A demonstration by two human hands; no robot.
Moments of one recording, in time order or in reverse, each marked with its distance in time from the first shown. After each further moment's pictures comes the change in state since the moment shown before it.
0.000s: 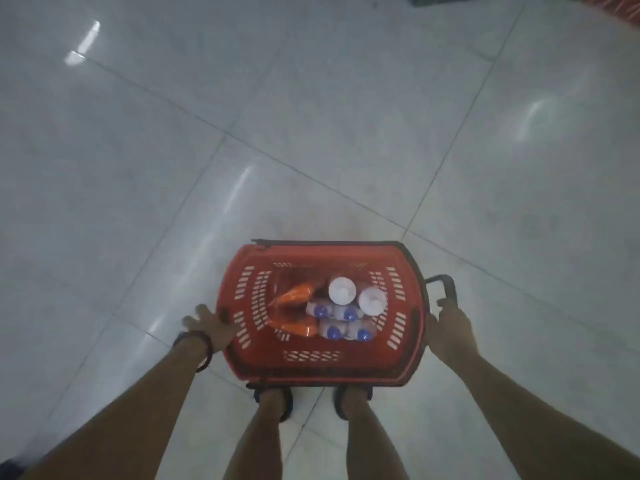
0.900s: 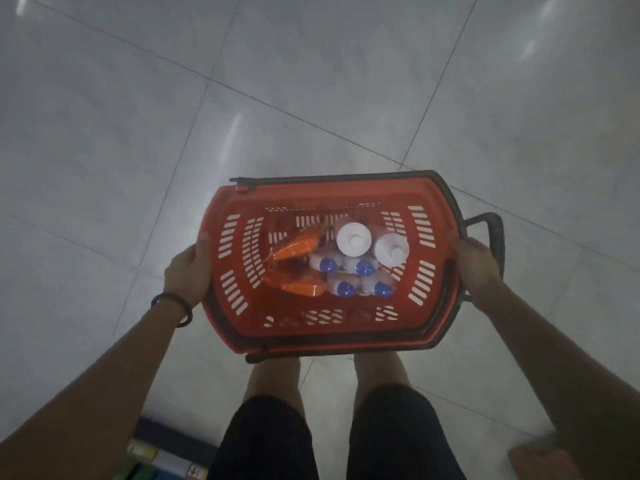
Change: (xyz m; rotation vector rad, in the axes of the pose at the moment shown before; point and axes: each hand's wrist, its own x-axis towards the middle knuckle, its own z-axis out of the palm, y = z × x) left_hand -0.099 -0.018 -0.074 -0.260 0.190 0.305; right_hand -0.082 -0.001 -0.068 0.486 -0.012 0.228
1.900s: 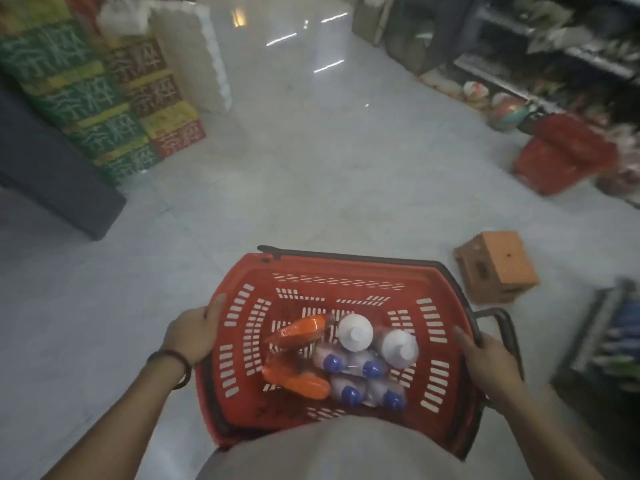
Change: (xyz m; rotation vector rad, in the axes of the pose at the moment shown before) left_hand -0.344 0.218 -0.059 0.760 -0.364 1.133; right_hand -0.536 0.289 -0.067 0.694 0.691 0.422
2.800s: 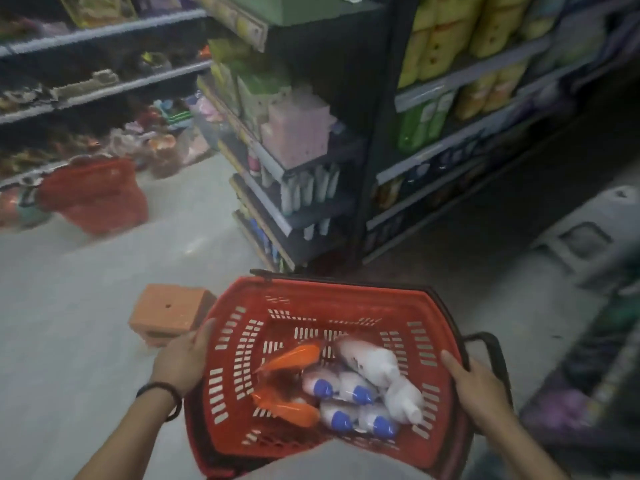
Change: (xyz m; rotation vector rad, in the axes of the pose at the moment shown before) left_hand -0.266 0.611 0.541 0.628 -0.558 1.169; right_hand -0.068 0.500 -0.275 0.750 0.691 0.921
